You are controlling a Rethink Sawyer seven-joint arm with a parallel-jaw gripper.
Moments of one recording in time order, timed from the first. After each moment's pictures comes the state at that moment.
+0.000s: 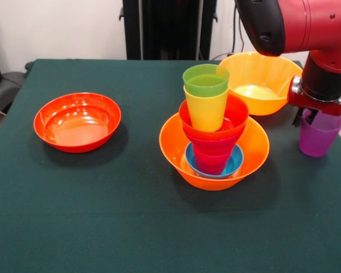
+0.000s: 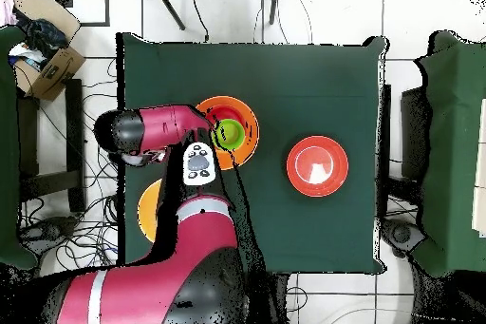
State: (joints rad) arm 0.06 -0.36 0.11 1.32 -0.05 0.82 2.29
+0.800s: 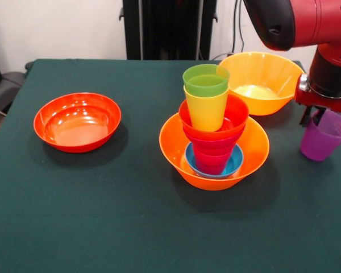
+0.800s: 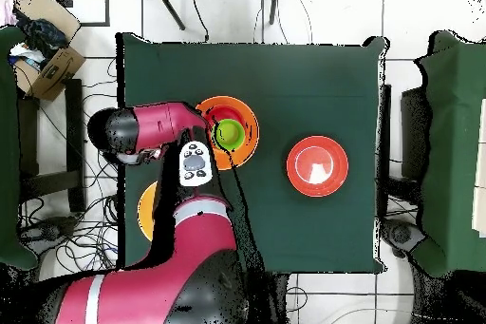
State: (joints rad) arm 0.06 -0.39 0.12 1.32 -0.07 0.81 2.29
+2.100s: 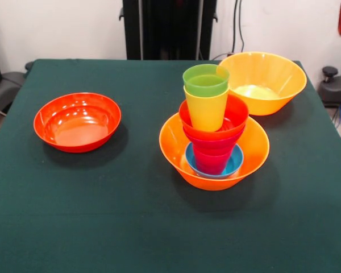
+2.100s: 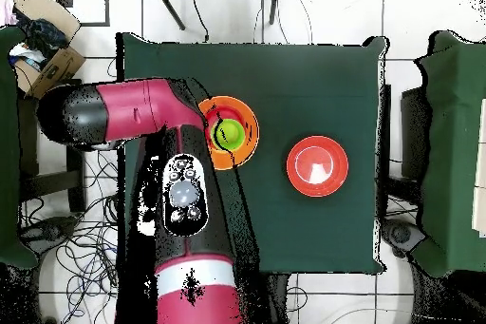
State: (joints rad) arm 0.05 -0.69 0.12 1.35 -0.02 0.87 2.29
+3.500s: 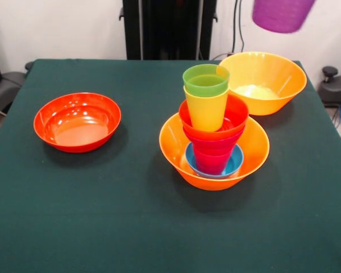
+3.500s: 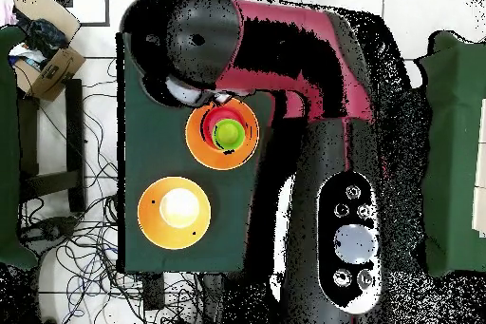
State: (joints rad) arm -0.22 -0.84 0.14 1.16 -0.02 1.27 2.29
